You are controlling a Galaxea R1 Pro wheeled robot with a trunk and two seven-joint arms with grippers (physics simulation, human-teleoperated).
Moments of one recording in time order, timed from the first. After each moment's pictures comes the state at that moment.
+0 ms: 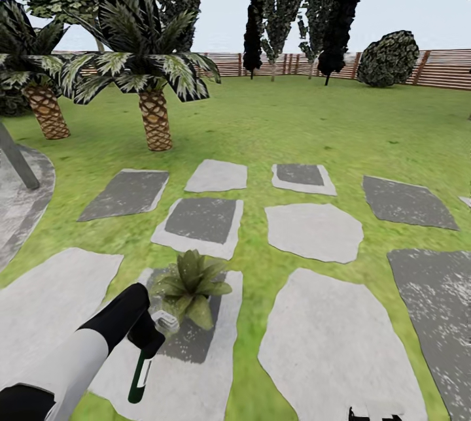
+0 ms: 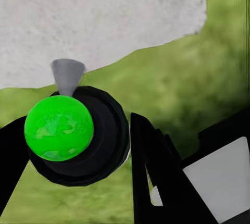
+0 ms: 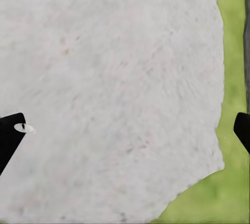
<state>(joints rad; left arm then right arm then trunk) -0.78 0.11 -0.26 -0.53 -0.68 0.98 -0.97 -0.41 -0.12 0.00 -0.03 0.09 -0.42 -0.29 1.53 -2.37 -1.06</state>
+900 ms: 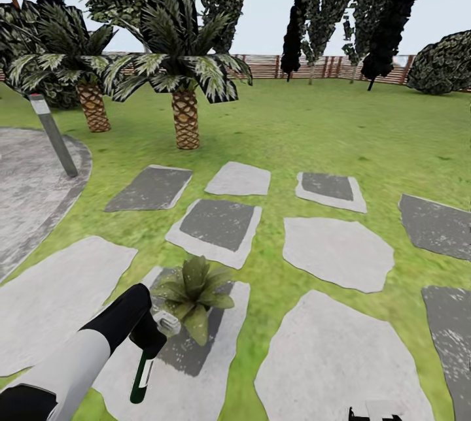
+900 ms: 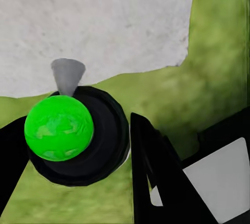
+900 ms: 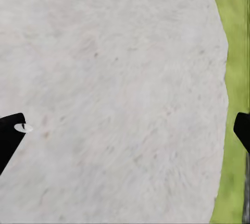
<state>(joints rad) -0.78 0.10 -0.26 -0.53 -0.68 0.98 -0.96 -0.41 -0.12 0.00 -0.03 0.09 -0.42 -0.29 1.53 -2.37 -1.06</state>
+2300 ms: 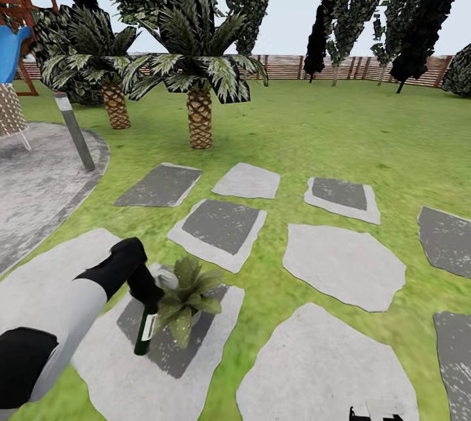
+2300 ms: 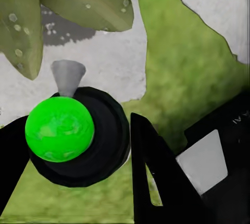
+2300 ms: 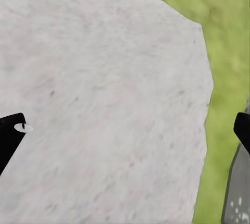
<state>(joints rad) -1.01 0.15 -0.31 -0.52 -0.86 0.98 -1.36 -0.41 -0.12 0.00 -0.03 0.09 -0.42 -0.29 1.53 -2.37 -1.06</state>
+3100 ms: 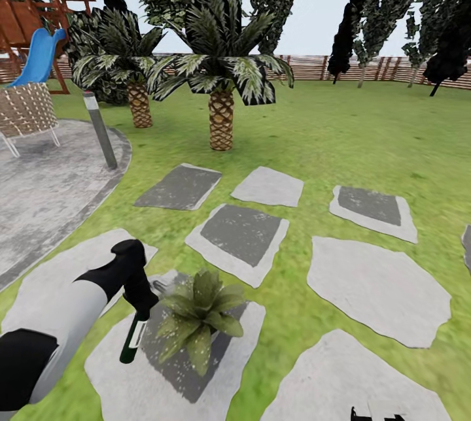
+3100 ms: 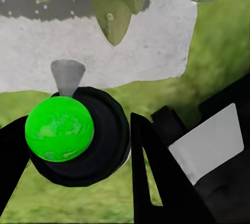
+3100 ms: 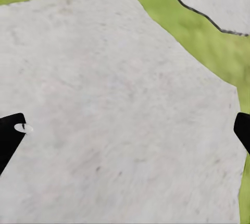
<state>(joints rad) -1.00 0.15 -0.31 -0.52 -1.05 0.97 -1.47 -0.41 -0.12 0.00 -0.03 0.09 -0.42 -0.29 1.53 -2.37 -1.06</state>
